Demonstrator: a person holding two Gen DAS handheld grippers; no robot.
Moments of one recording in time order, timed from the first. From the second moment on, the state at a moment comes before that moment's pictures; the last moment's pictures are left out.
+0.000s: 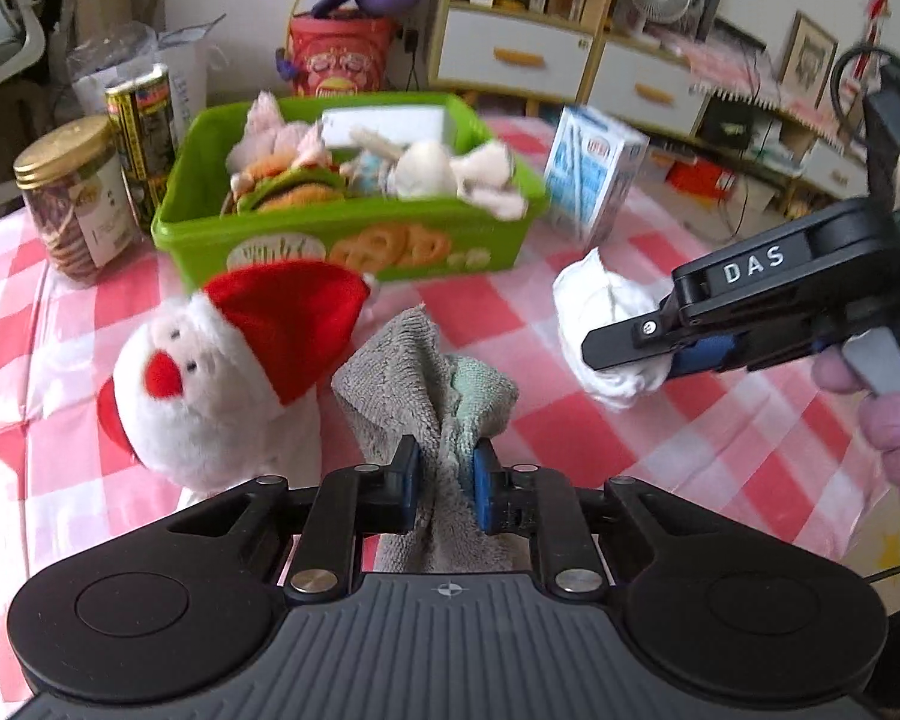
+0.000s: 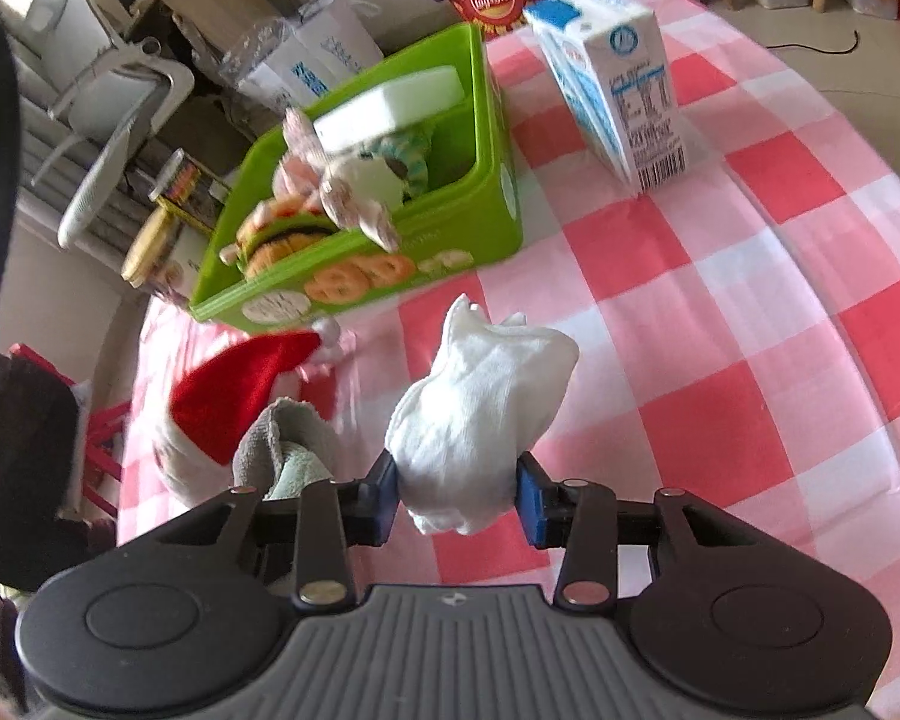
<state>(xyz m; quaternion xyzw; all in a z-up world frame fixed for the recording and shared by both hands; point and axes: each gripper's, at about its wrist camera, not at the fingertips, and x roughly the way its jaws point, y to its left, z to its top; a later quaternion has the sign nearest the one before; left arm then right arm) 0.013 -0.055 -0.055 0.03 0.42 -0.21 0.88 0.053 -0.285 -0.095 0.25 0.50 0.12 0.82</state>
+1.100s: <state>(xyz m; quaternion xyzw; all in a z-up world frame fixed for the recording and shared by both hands) 0.185 -0.032 -0.025 0.07 0.38 -0.10 0.92 0.149 -0.260 -0.061 0.13 0.39 0.08 0.91</state>
